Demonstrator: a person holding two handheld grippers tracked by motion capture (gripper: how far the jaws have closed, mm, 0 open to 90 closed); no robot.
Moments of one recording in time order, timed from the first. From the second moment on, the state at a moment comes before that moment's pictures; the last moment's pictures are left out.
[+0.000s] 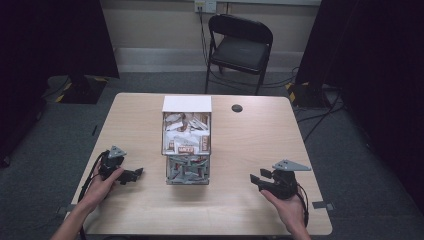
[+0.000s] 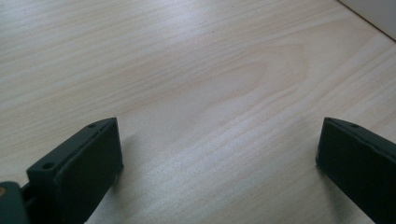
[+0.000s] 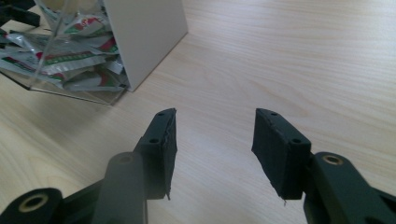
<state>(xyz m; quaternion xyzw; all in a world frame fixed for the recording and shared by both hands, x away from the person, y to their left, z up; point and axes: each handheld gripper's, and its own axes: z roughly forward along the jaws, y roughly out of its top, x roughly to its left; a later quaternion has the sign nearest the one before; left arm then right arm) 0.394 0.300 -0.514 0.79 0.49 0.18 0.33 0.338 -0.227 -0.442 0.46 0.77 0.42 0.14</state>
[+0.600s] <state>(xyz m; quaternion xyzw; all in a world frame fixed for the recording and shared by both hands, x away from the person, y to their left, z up) 0.394 0.300 -0.514 0.79 0.49 0.18 0.33 0.333 -0.173 -0.422 0.39 0.80 0.44 0.11</state>
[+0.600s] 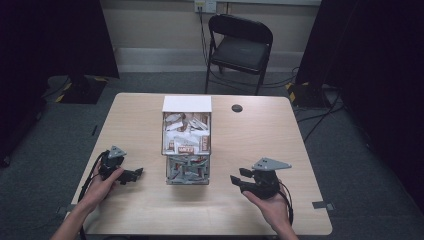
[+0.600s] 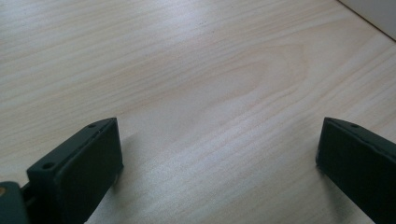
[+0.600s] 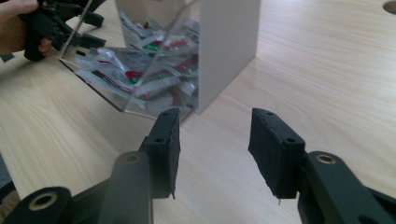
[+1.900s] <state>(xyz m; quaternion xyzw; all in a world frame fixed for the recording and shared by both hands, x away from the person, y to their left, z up) 0.394 0.300 -0.514 0.79 0.49 0.18 0.33 0.352 -0.068 -0.424 0.28 0.85 0.44 0.08</state>
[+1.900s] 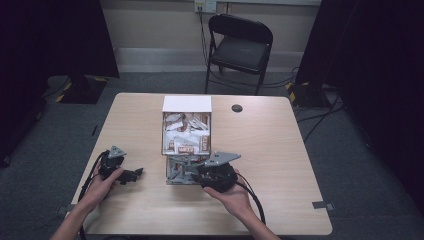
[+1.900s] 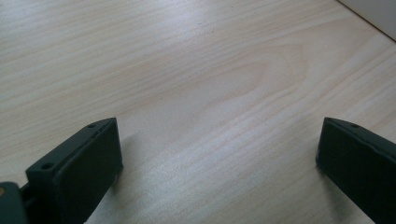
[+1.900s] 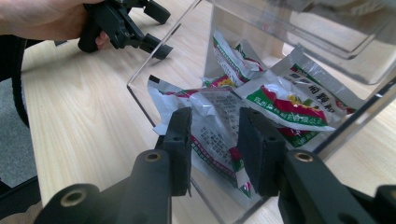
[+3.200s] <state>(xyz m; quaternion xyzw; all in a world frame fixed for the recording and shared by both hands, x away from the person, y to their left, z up) 0.394 0.301 -0.514 0.79 0.49 0.18 0.34 0.360 -0.065 -0.437 0.27 0.86 0.43 0.11</state>
